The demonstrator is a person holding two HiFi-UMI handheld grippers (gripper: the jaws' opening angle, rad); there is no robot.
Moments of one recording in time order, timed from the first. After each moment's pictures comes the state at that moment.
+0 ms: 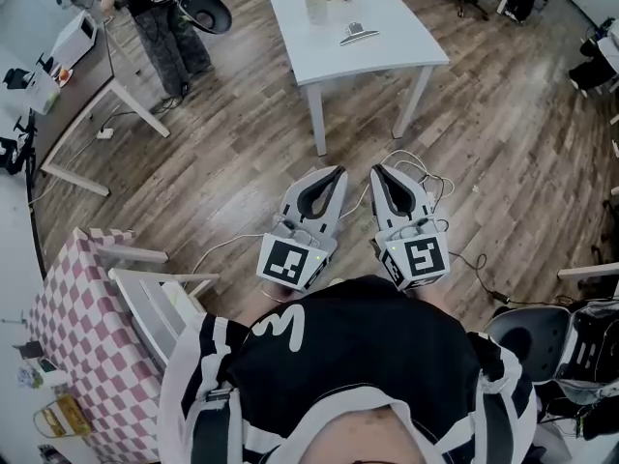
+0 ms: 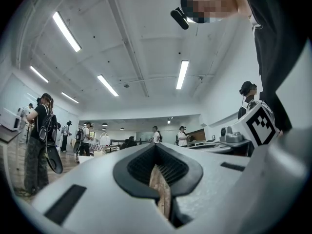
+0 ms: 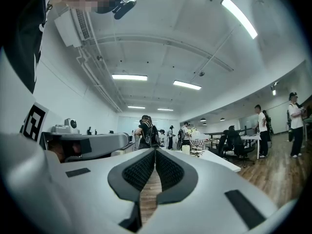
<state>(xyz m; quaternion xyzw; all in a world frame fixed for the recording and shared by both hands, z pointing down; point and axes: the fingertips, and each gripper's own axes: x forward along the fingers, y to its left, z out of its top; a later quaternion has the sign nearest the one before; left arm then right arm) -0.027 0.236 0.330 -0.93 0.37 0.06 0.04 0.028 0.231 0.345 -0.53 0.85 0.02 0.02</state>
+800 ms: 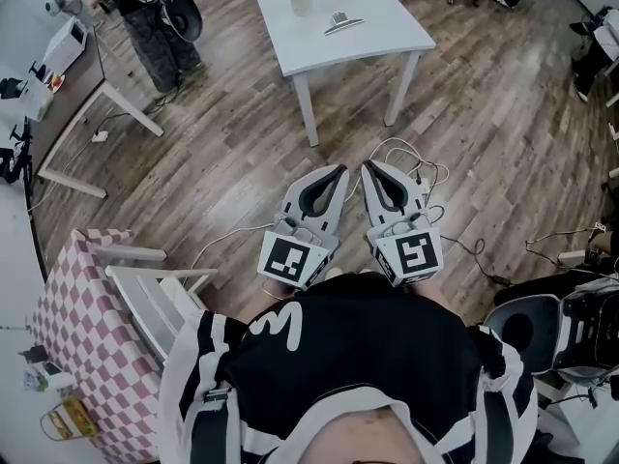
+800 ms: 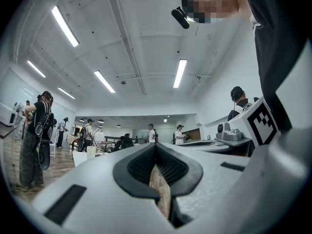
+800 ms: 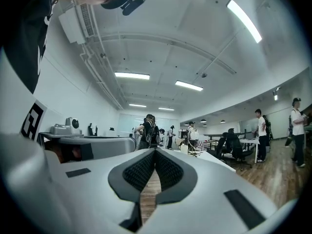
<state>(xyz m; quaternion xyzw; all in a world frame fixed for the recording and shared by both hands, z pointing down) 0.002 0.264 0.338 -0.93 0.35 0.05 0.03 0.036 0.257 0.344 -0.53 0.85 0.04 0.00</state>
